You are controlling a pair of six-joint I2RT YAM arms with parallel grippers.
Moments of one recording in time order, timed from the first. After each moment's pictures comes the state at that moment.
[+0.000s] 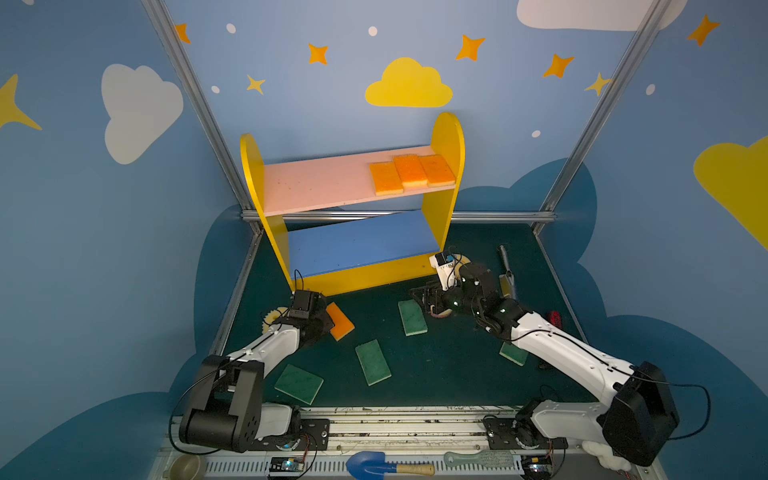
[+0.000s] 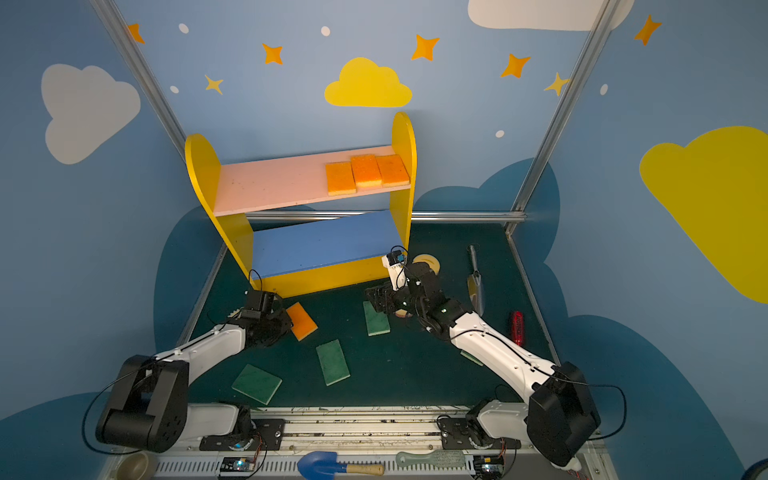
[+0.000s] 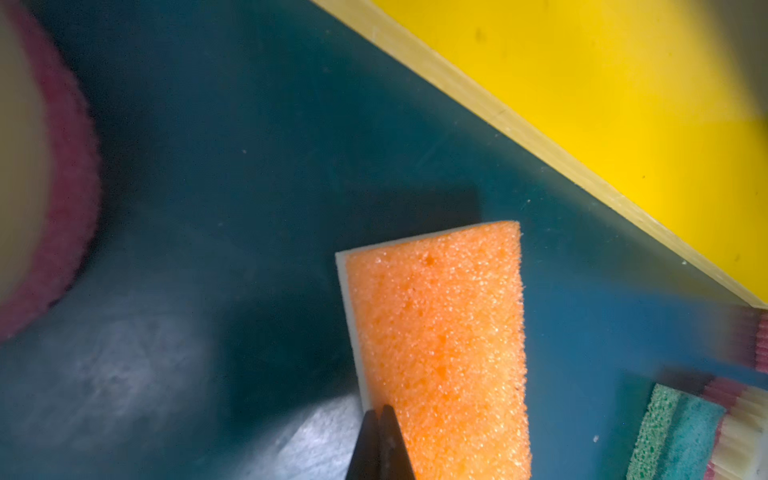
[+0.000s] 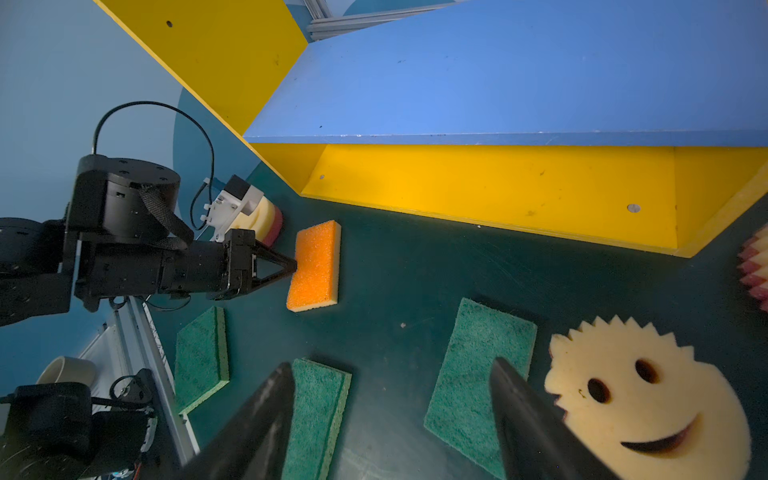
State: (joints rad) left arm -0.14 1.34 0.56 -0.26 0.10 -0.78; right arm 0.68 1.28 0.91 -0.12 -0.24 0.31
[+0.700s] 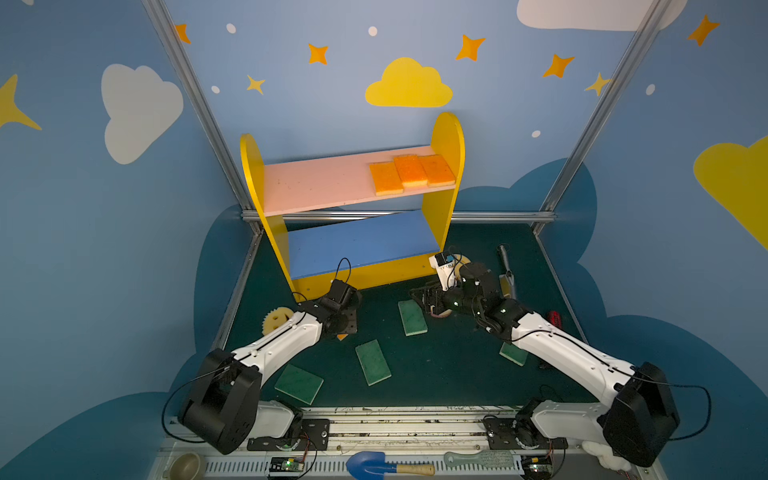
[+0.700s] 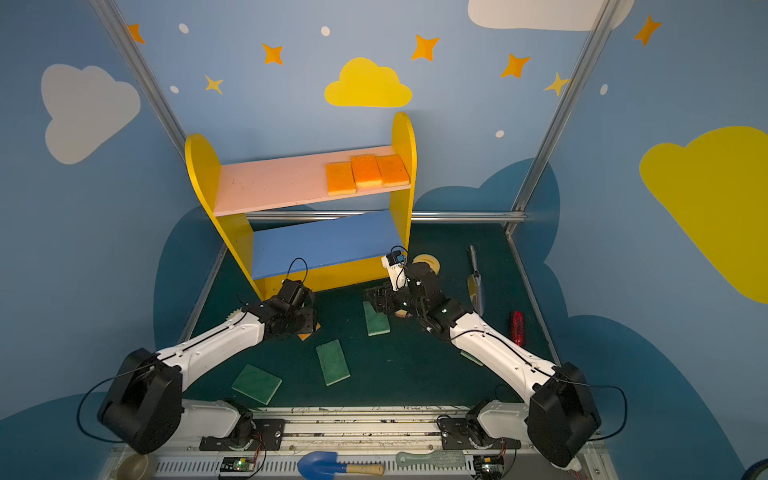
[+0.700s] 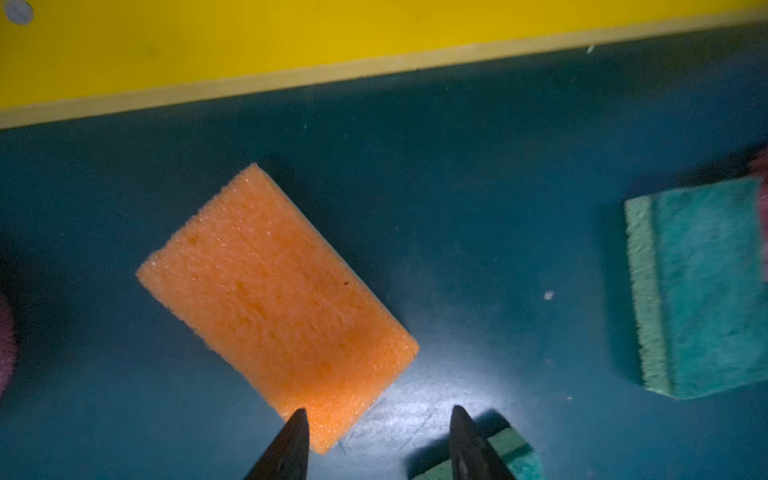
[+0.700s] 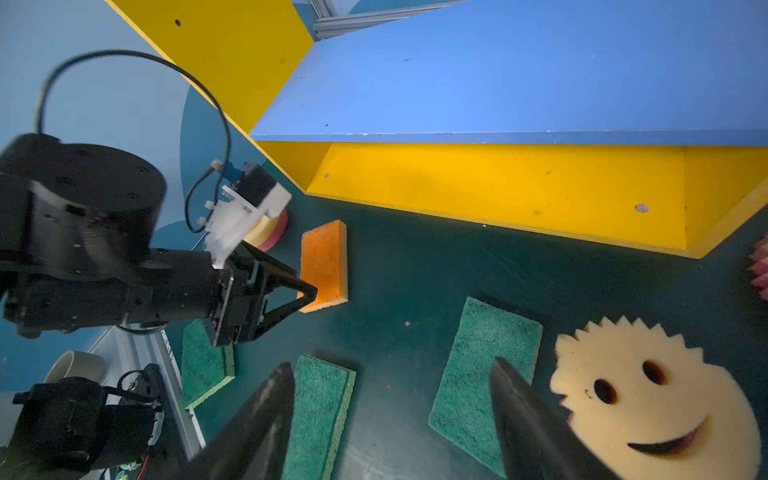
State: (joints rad) left arm -0.48 1.40 0.81 -0.56 -0.11 -0.49; right arm 0.68 1.27 0.91 -0.12 -0.25 0.31
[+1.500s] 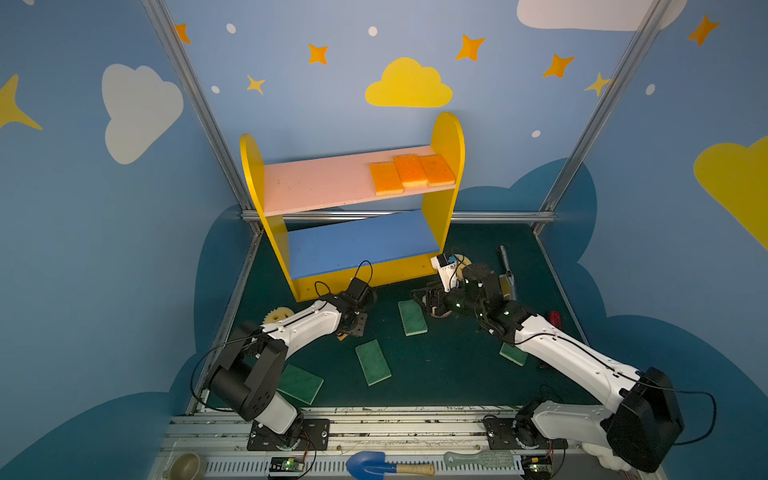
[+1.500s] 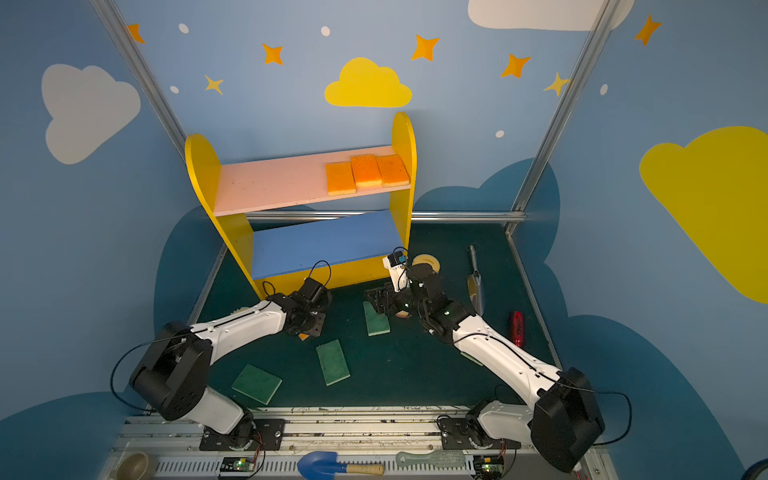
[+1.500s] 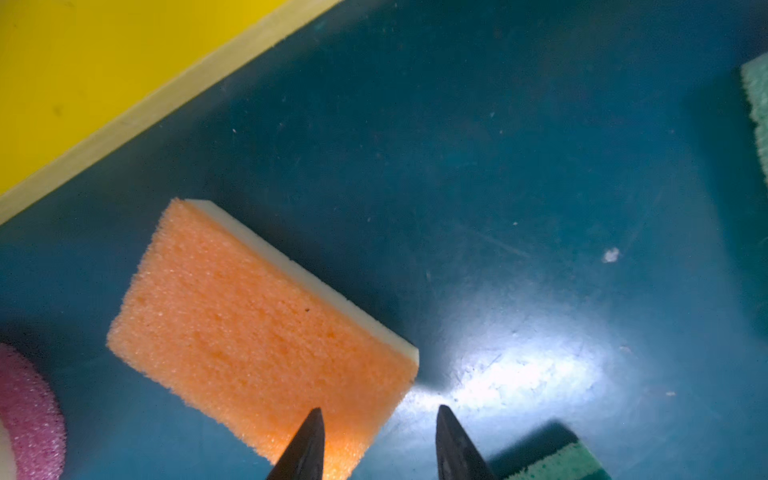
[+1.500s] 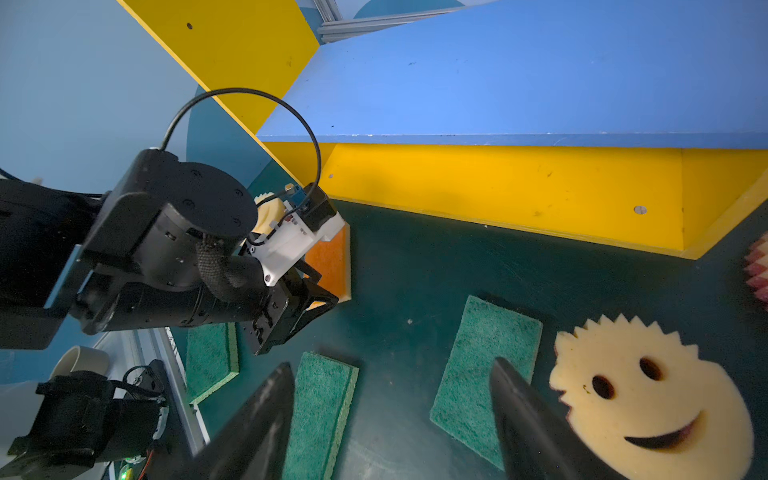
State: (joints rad) left arm -0.54 1.56 0.91 -0.61 -0.20 -0.31; right arm 0.68 1.25 0.90 -0.13 -0.26 0.31
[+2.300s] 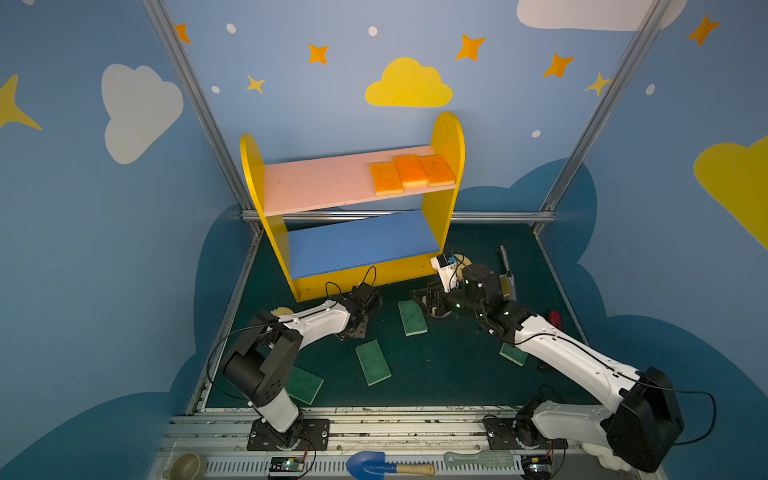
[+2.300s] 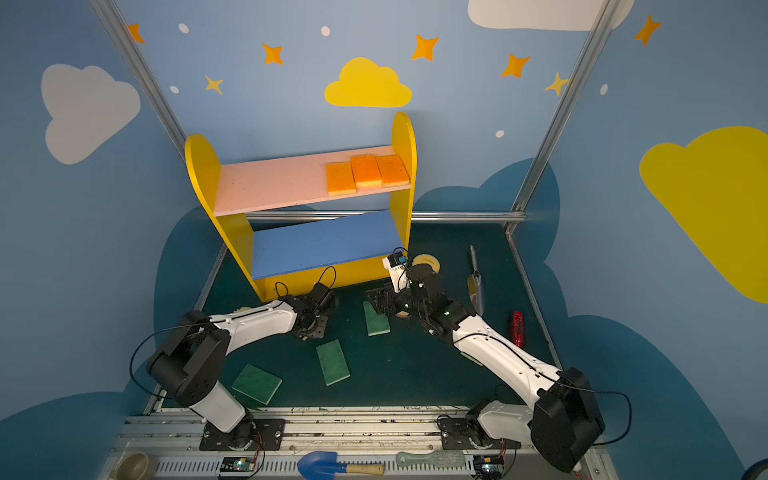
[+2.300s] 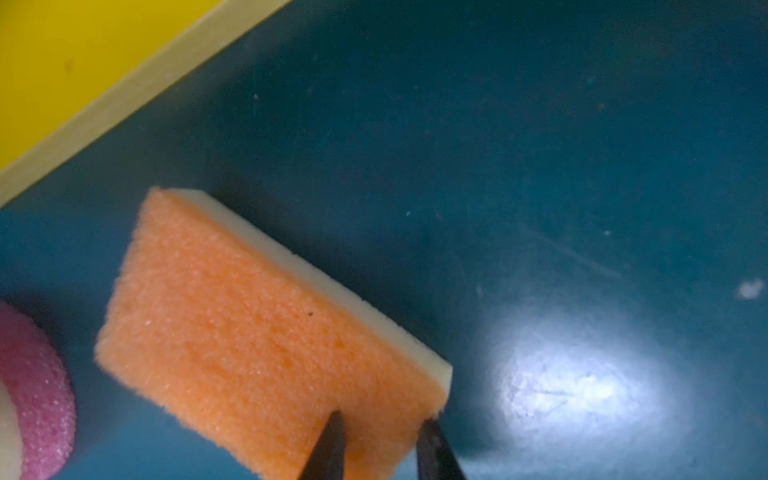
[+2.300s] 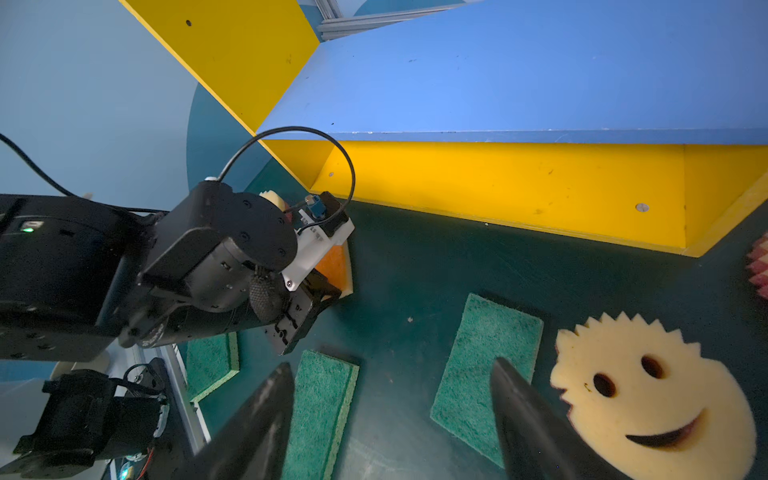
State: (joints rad) left arm -0.58 1.67 0.92 -0.61 -0.33 -0.41; right arm 0.68 1.25 0.90 -0.13 -0.26 0.31
